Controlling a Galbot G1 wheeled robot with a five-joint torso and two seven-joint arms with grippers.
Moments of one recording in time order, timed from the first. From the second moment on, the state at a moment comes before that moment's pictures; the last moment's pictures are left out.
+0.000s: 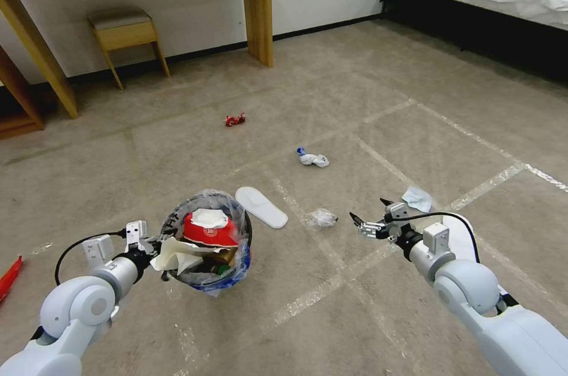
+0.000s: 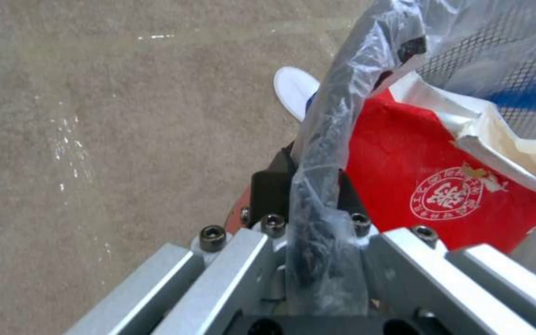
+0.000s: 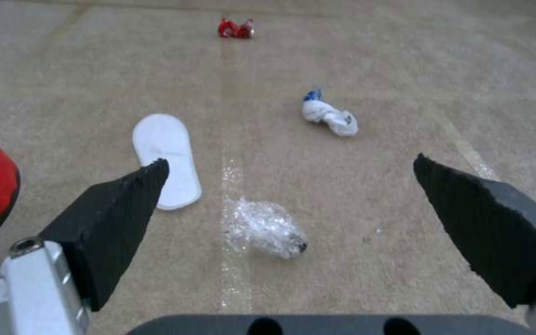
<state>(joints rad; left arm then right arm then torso) 1.39 -0.98 -0.64 -1.97 -0.99 0.57 -0.17 -1.20 0.83 0.30 1.86 0.55 -0.22 -0.06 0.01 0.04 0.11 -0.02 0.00</state>
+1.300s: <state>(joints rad) 1.38 -0.99 -0.63 -1.97 -0.98 0.55 -0.17 -1.19 0.86 0.29 1.84 0.55 -0.20 -0.07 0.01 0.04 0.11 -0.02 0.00</state>
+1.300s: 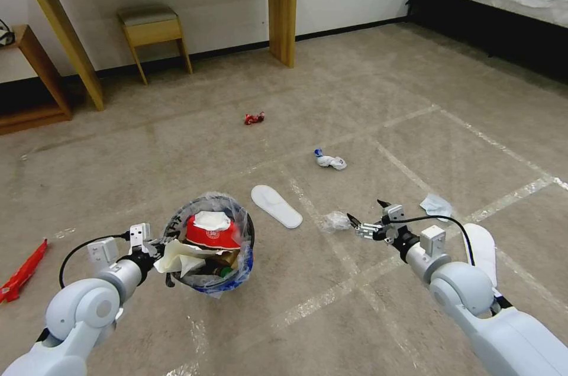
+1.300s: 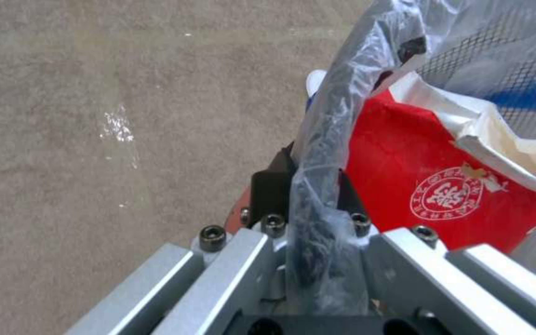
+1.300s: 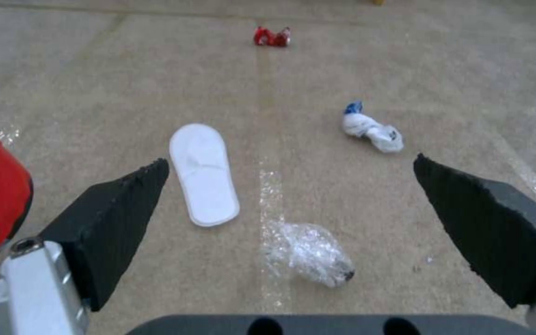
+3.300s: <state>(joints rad) 1.37 -0.99 -0.62 -1.95 -0.96 0.53 -0.16 -1.18 0.87 0.26 1.80 0.54 -0.14 -0.12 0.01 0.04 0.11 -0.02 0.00</state>
